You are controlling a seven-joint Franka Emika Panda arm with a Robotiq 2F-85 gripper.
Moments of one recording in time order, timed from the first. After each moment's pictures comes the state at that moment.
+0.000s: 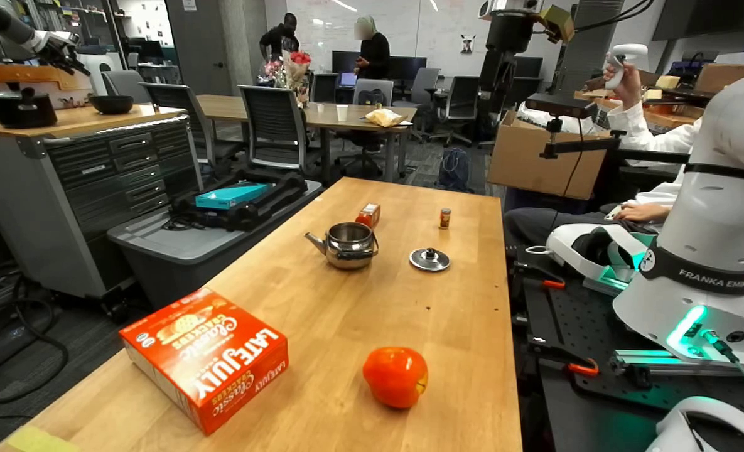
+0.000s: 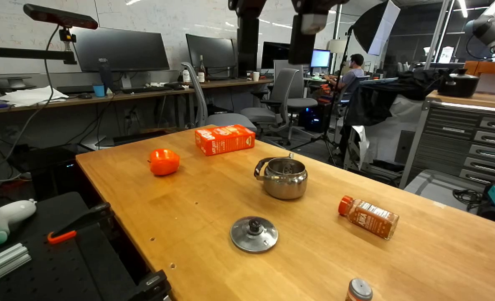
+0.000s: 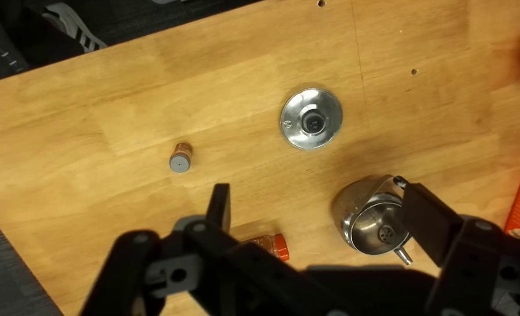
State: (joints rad) arm -0.20 -0.56 -0.29 -2.54 -0.08 2.02 -0.17
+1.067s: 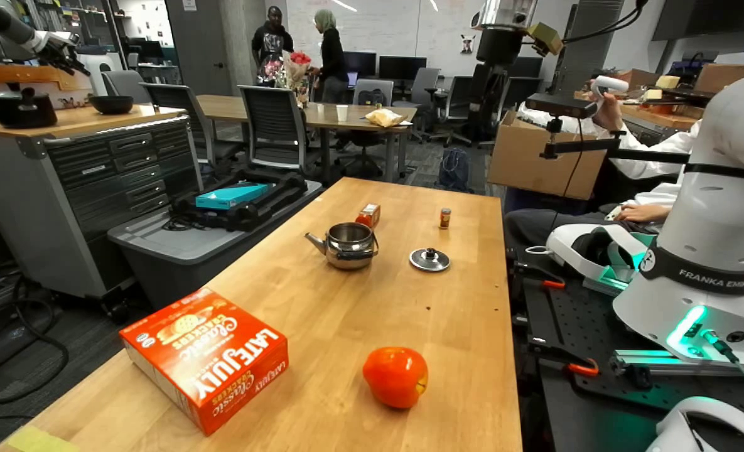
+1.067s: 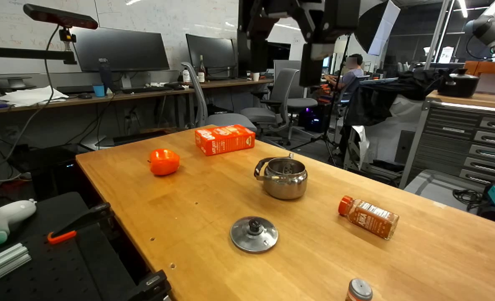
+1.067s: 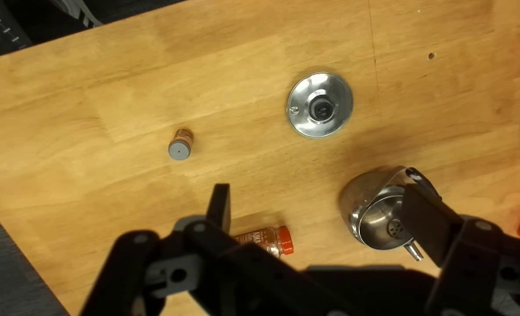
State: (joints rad) arm -0.20 -0.51 -0.28 -2.56 -0.08 2.13 -0.17
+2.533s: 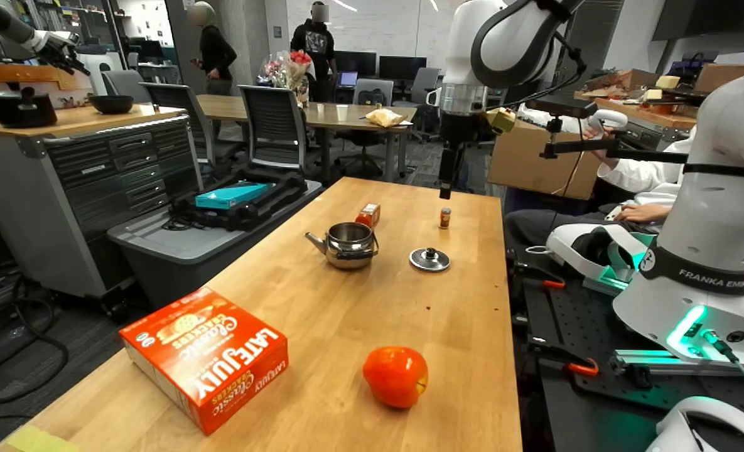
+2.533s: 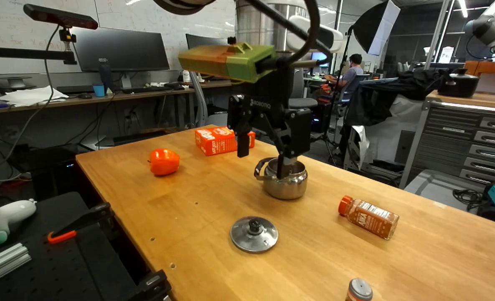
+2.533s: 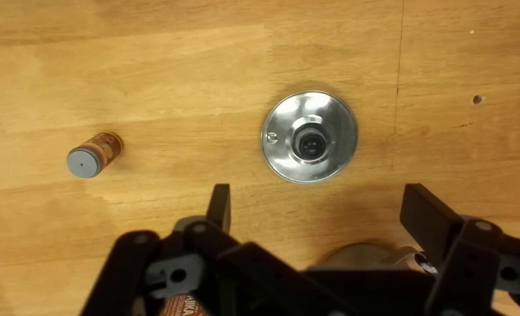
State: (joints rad) arm -0.13 -0.16 -0.18 -2.65 -0.05 2.50 -0.21
